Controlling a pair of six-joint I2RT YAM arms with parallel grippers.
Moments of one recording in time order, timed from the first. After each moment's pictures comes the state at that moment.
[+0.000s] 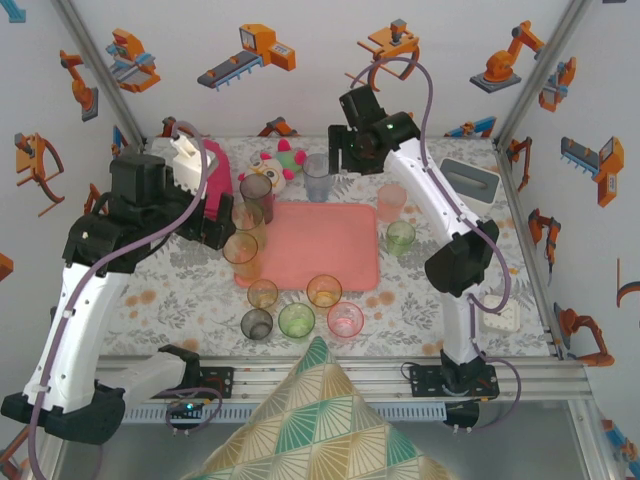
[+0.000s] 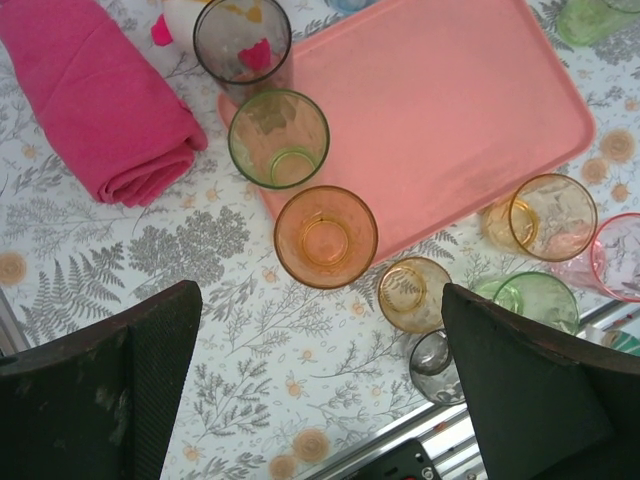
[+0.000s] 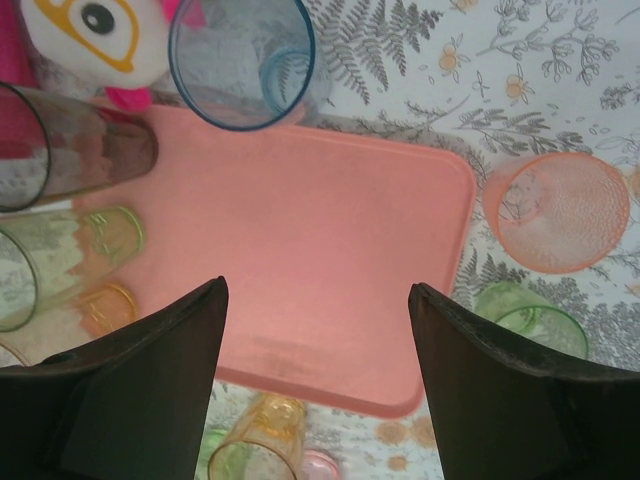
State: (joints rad) left arm -0.37 1.07 1.49 -1.05 0.13 0.14; right arm 0.55 2.07 2.30 -1.14 0.09 0.38
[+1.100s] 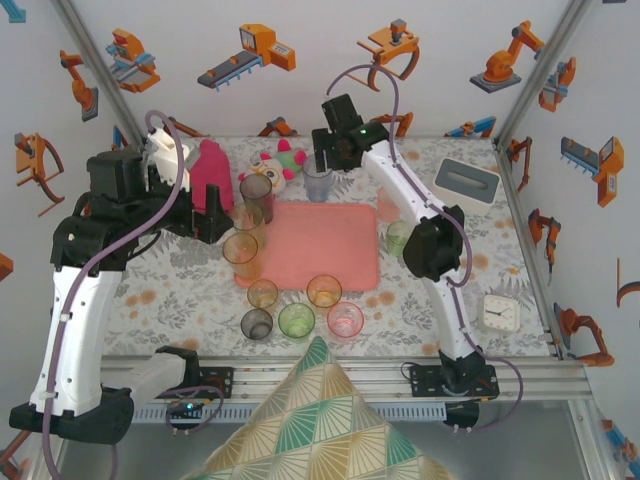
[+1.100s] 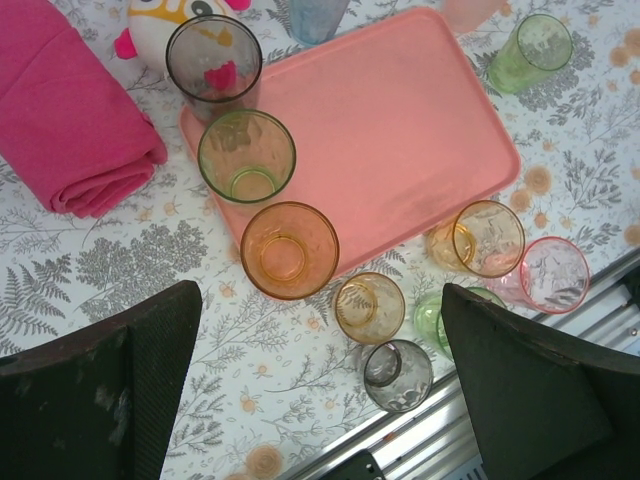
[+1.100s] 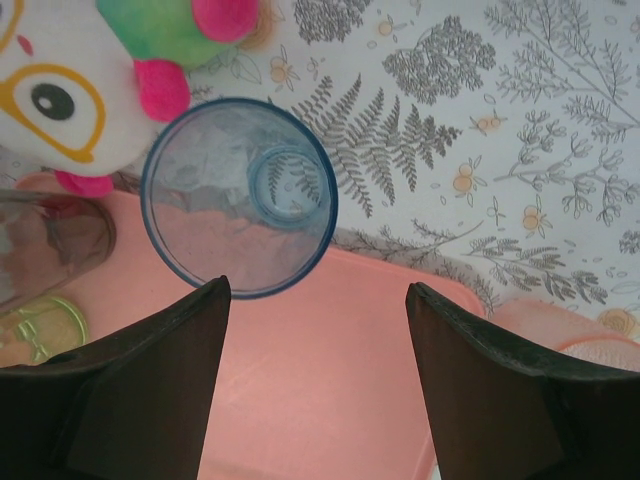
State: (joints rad) left arm -0.24 1.07 1.52 -1.05 0.33 0.08; right arm 0.54 2.32 2.42 -0.93 0.12 0.26
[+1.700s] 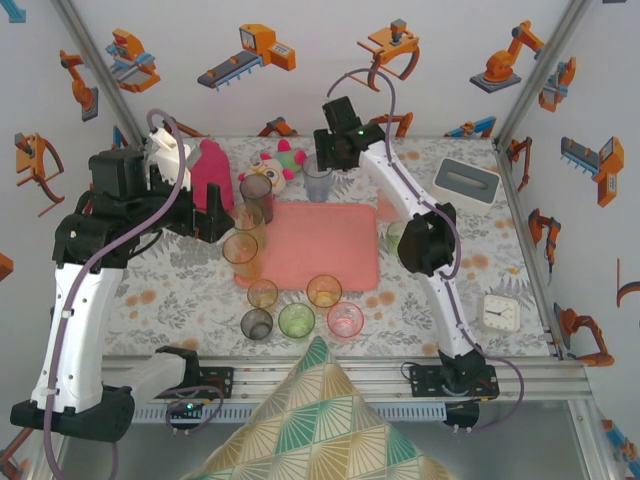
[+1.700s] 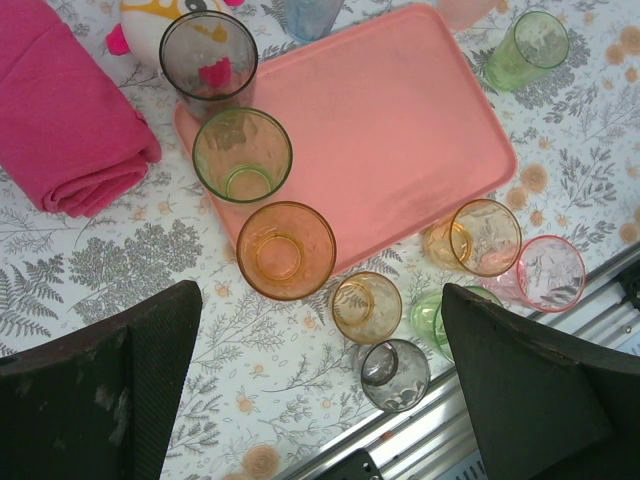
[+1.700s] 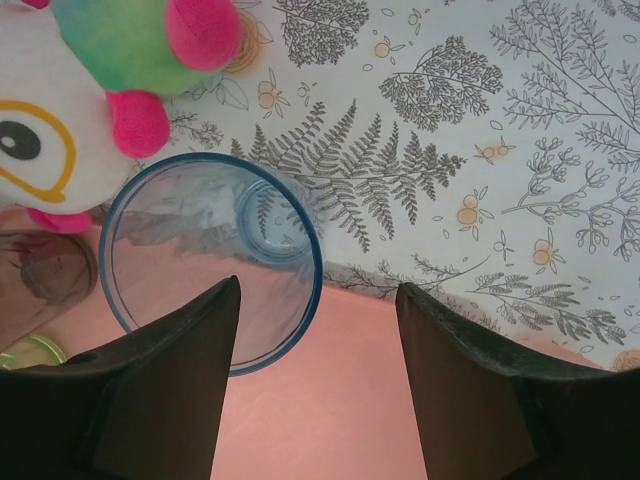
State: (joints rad) left arm -0.23 1.08 1.52 -1.05 0.34 0.08; right arm 0.52 2.42 2.48 -0.91 0.10 0.25
